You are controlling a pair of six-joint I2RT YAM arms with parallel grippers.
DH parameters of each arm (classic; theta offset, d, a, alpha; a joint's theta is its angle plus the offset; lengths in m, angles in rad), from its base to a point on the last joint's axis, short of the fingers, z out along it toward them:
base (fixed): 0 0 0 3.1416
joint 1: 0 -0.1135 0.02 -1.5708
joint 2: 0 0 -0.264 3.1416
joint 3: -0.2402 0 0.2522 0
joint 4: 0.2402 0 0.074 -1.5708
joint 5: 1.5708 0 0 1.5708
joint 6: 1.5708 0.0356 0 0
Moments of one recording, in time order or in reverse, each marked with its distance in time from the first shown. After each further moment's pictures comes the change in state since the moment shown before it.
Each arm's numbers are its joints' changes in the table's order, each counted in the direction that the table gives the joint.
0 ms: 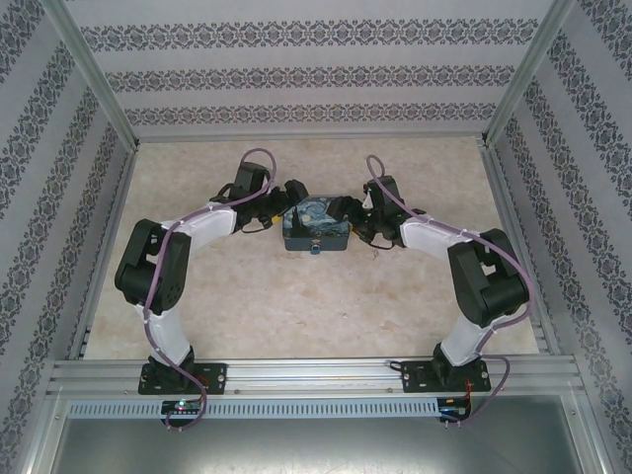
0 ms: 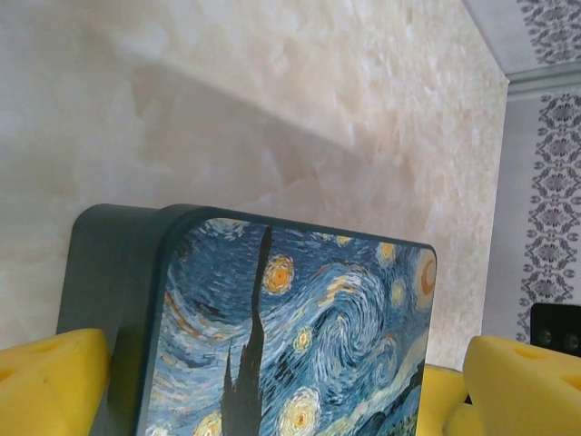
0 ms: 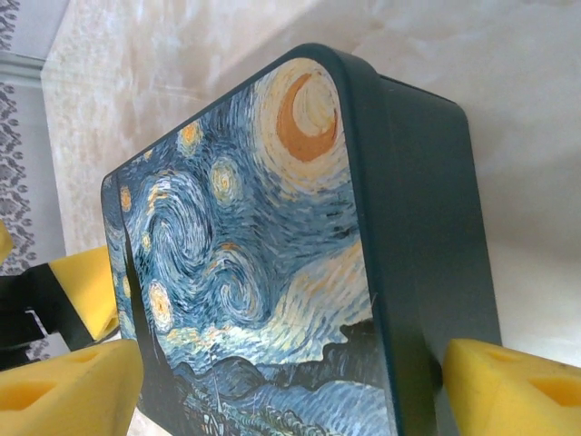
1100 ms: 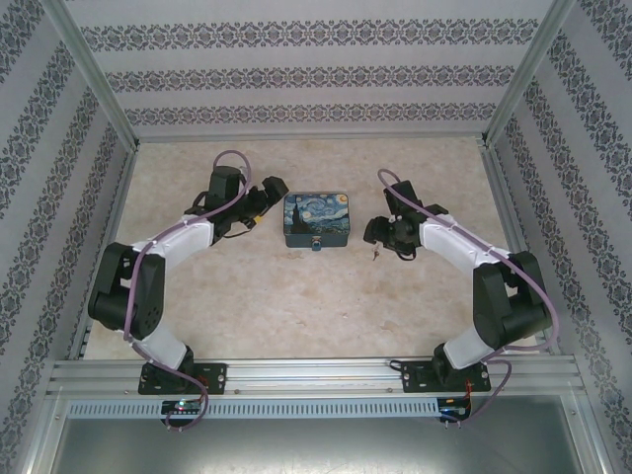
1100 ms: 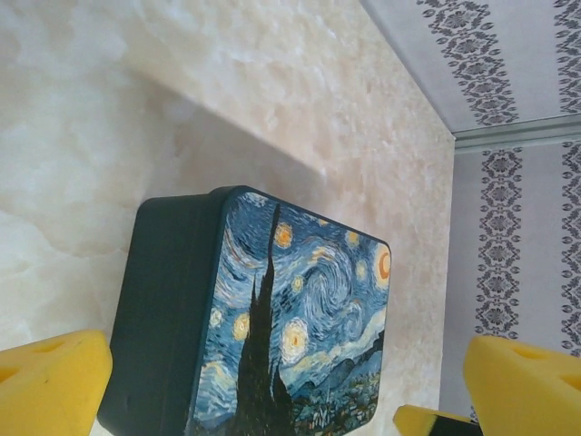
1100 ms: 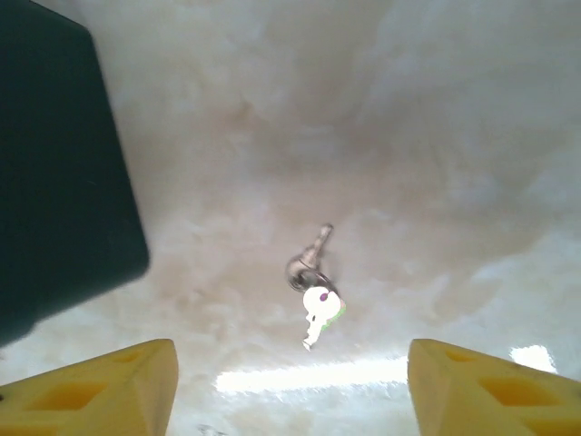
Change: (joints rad) left arm -0.077 0.223 0.186 -0.068 -0.008 -0.027; right arm 0.060 0.171 -0.009 0.583 0.352 -0.315
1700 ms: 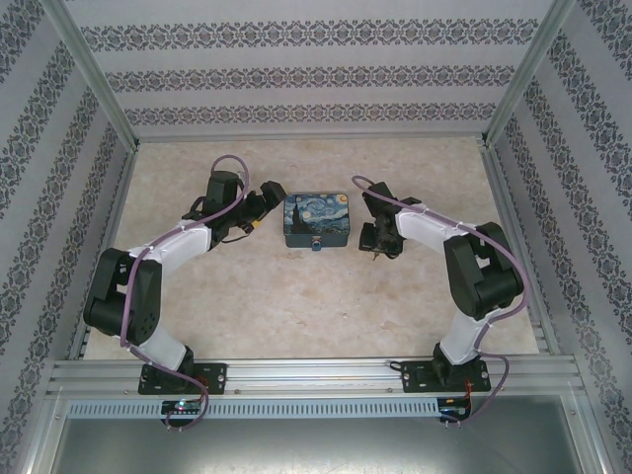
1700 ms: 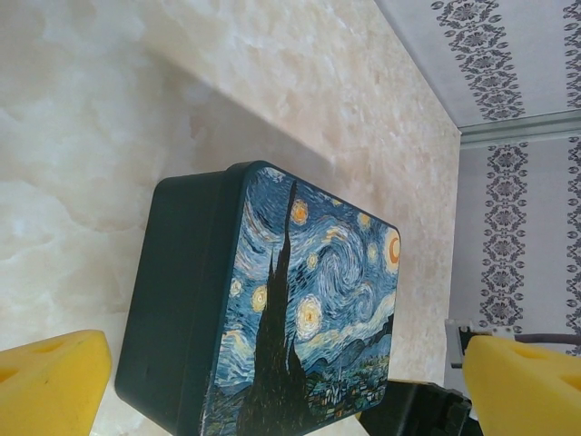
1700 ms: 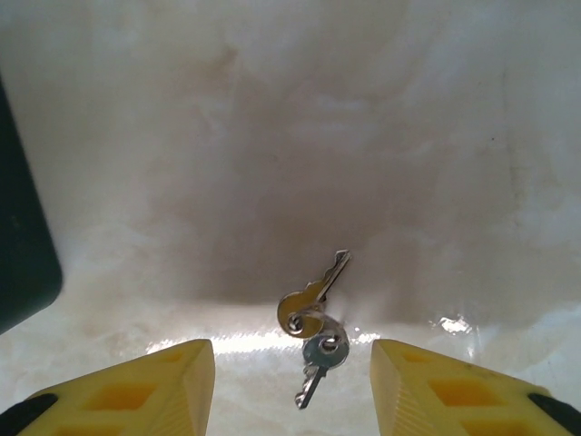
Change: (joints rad) left arm 0.000 0.032 0.044 0.000 0.000 0.000; right arm -0.063 -0.226 -0.112 0.049 0.067 -0.045
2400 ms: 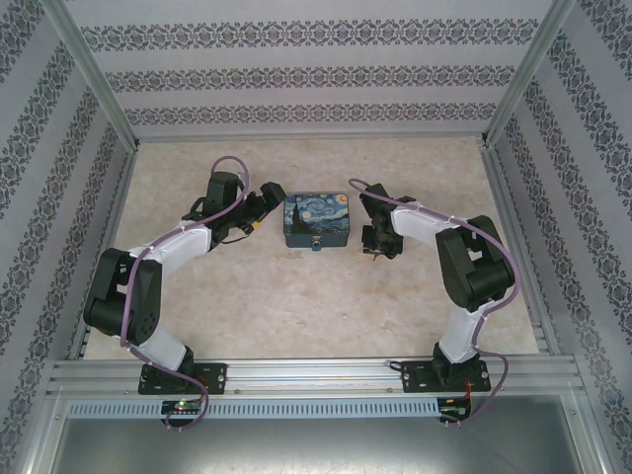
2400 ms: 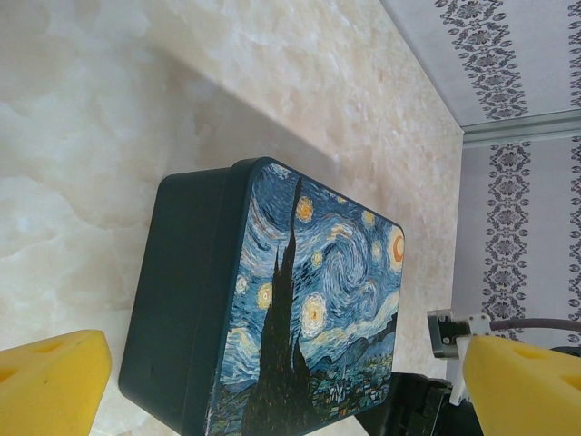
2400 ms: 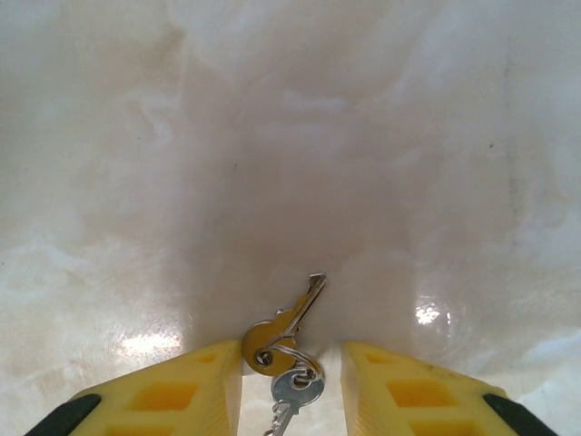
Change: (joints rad) left arm 0.000 0.000 0.006 -0.003 0.000 -0.001; right arm 0.000 -0.065 -0.029 0.026 0.033 -0.022
